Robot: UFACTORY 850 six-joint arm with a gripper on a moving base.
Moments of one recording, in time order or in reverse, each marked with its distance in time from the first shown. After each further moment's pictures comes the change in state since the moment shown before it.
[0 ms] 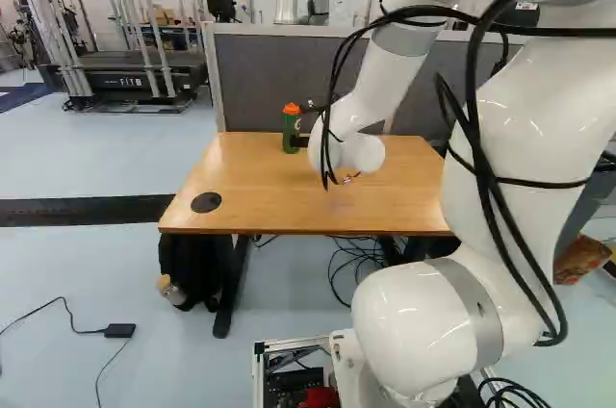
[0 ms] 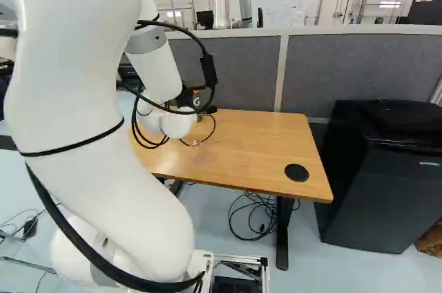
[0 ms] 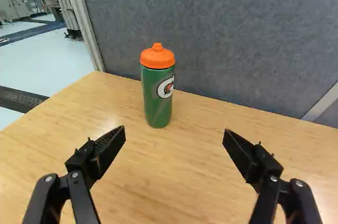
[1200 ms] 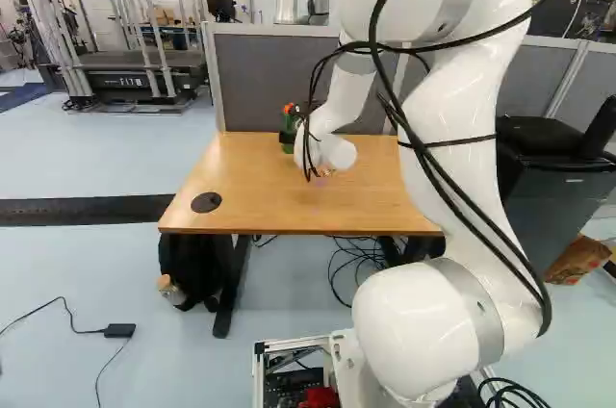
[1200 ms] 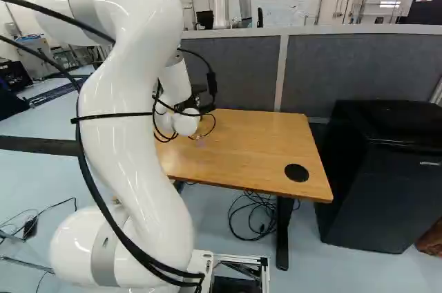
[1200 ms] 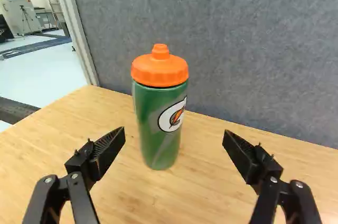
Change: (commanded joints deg) arm 1.6 -20.1 -15.3 0.0 10.9 0.0
